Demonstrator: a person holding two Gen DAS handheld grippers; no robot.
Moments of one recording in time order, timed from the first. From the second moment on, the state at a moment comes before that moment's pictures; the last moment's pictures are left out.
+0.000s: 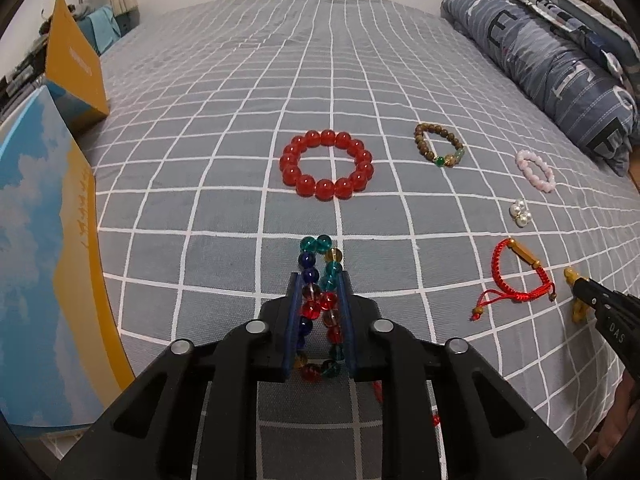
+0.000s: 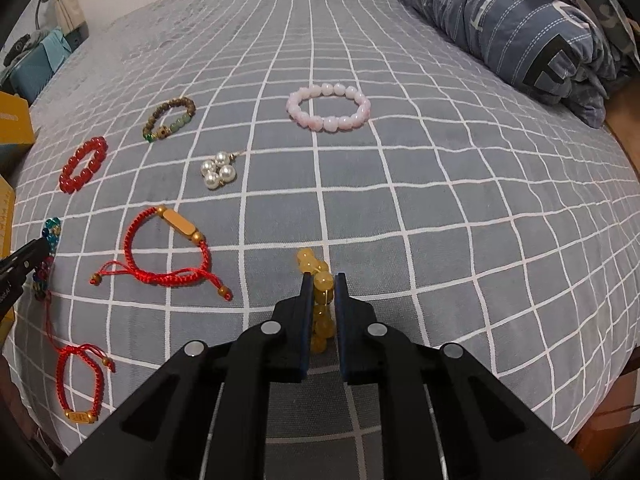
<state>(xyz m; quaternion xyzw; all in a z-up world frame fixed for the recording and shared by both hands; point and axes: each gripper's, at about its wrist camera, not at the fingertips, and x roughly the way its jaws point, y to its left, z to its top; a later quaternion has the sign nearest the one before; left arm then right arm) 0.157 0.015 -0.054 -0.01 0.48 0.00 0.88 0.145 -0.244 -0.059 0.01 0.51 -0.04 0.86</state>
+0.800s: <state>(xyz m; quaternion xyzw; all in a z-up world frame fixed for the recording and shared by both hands) 0.165 0.031 -0.069 -0.02 0.48 0.03 0.87 0.141 -0.243 -0.052 0.00 0.49 -0.04 0.87</state>
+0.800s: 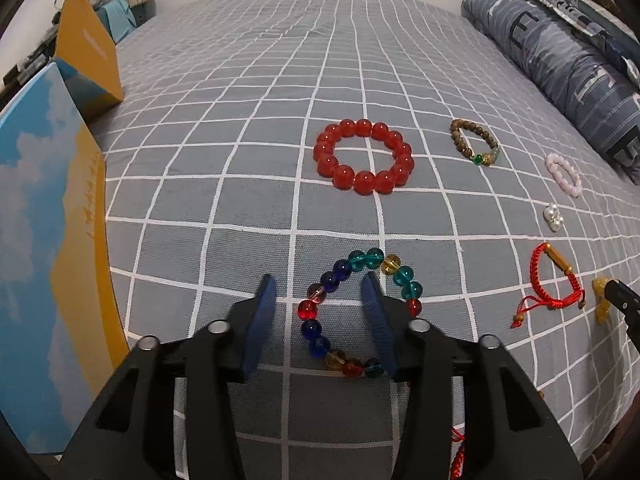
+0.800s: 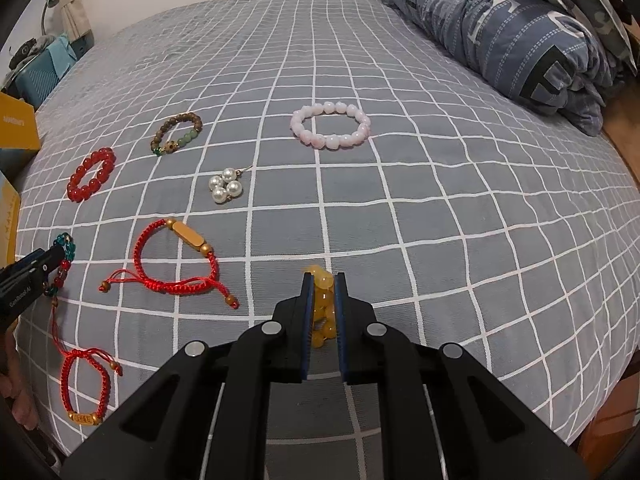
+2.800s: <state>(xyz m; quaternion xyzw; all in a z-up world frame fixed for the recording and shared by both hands) 0.043 0.060 0.071 -0.02 0.32 0.03 0.95 0.080 -0.159 0.051 -0.01 0.36 0.03 0.93</state>
